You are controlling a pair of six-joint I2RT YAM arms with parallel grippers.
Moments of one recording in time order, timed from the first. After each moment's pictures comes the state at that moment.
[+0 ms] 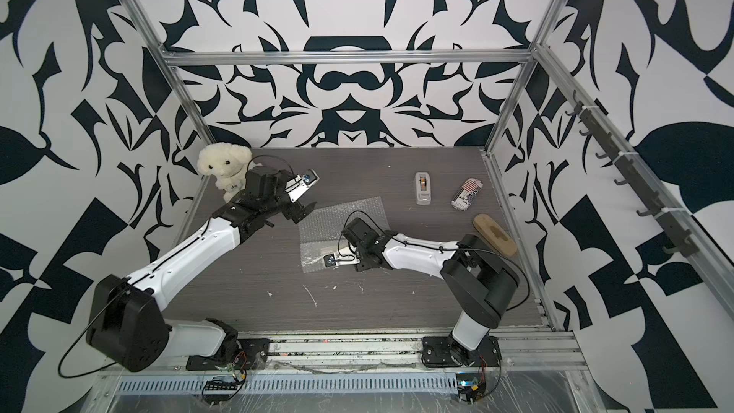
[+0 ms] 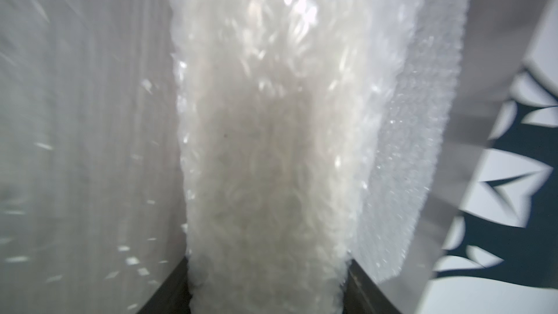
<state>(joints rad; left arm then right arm) -0.44 1.32 1.00 -0.18 0.06 0.59 0.87 1.69 1.00 -0.40 0.11 -0.97</state>
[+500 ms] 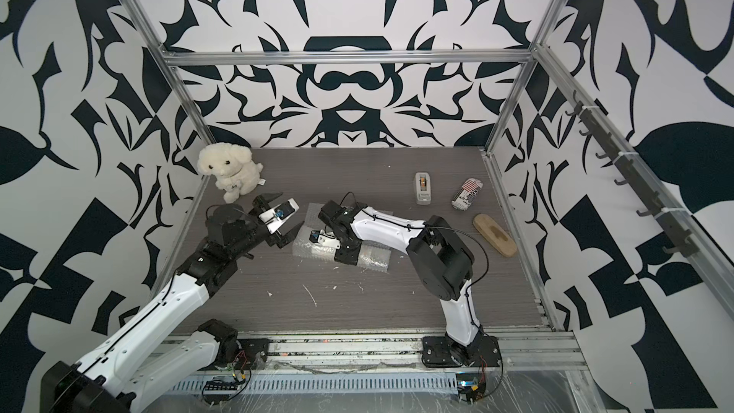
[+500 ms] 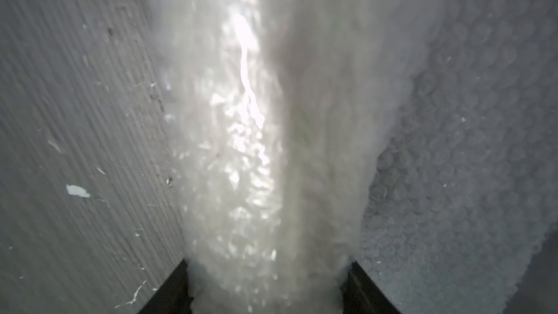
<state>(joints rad) -0.47 0.89 0.60 -0.04 0.20 0.73 0.85 1.97 1.45 -0.89 -0.02 -0.49</state>
